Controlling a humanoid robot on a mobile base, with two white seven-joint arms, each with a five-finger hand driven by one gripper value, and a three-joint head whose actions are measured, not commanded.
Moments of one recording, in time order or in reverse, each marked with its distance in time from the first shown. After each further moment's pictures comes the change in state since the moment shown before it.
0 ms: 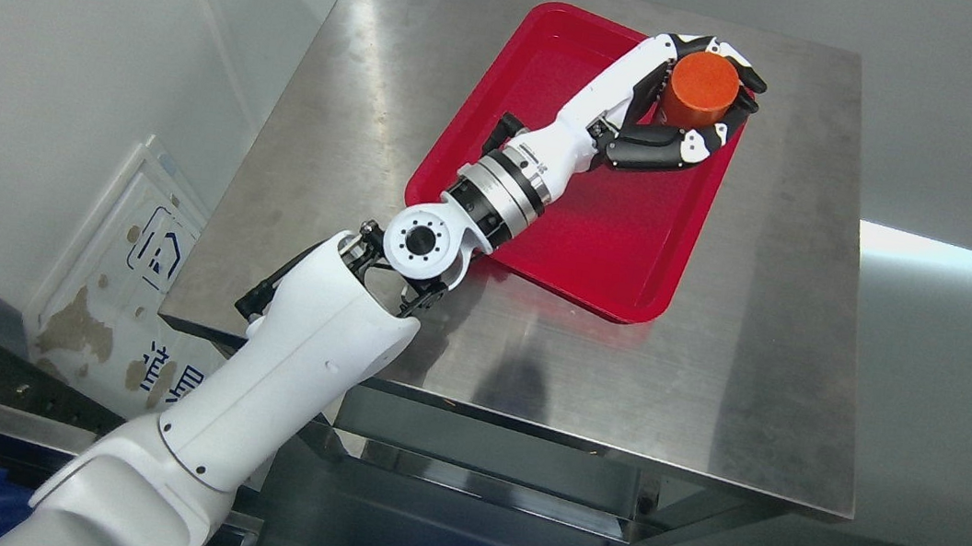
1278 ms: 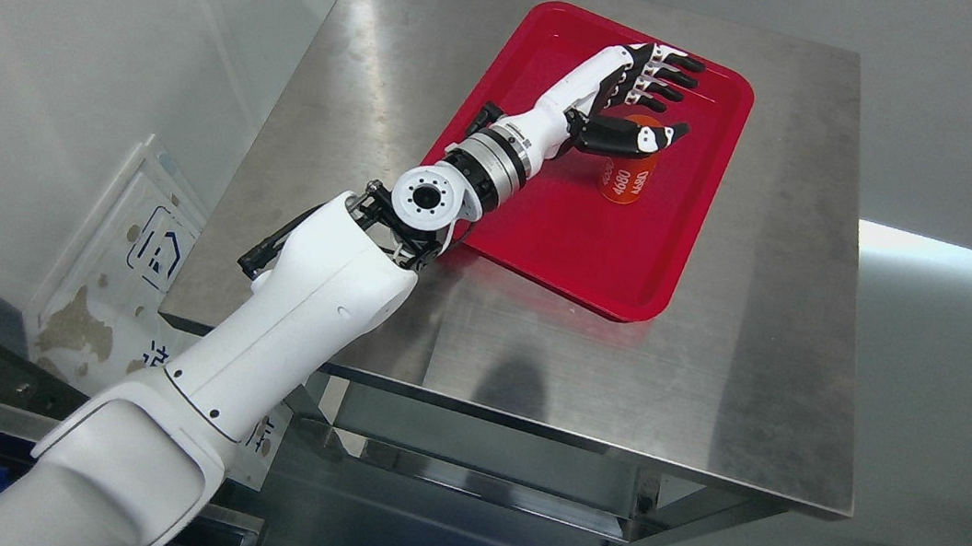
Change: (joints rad) left arm -0.089 0.000 -0.013 0.242 0.027 0.041 -0.004; right arm 0.001 0.000 0.000 0.000 0.000 0.002 0.000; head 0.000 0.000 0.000
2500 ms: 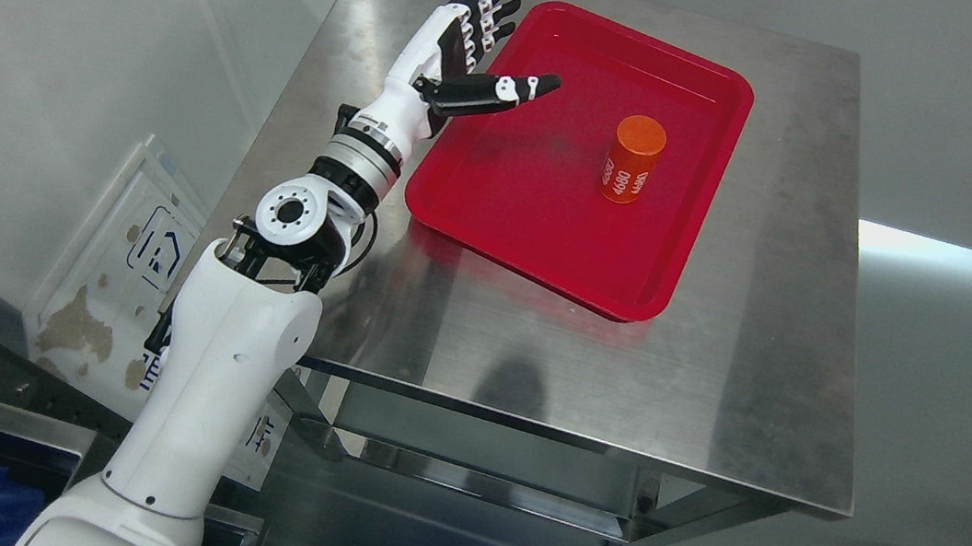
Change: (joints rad) left arm 0.303 0.026 0.410 -0.338 -0.001 0.111 -0.006; right arm 0.000 0.000 0.000 0.000 0.000 0.000 0.000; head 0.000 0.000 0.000
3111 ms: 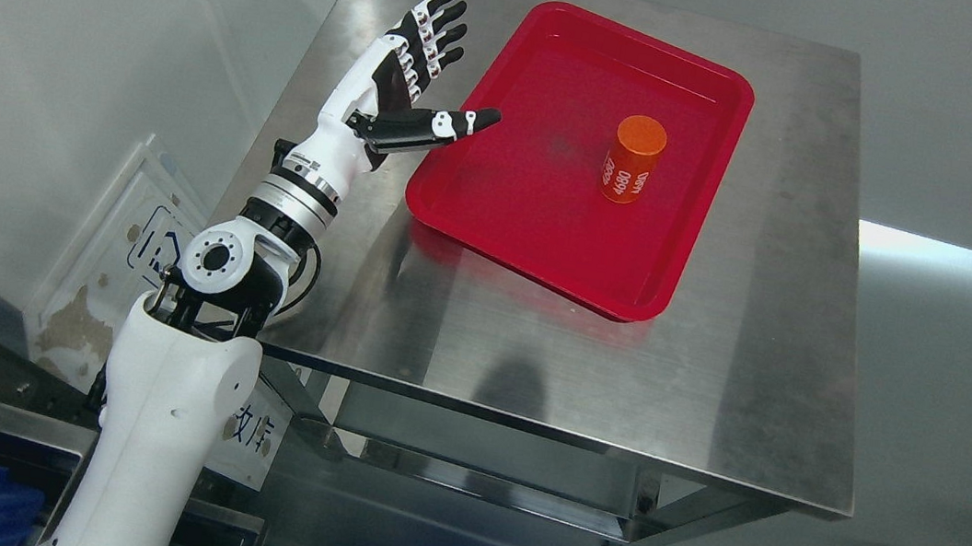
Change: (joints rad) left arm 0.137 0.045 0.088 -0.148 -0.001 0.007 -0.095; right arm 0.000 0.000 0.000 0.000 0.000 0.000 0.000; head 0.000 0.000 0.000
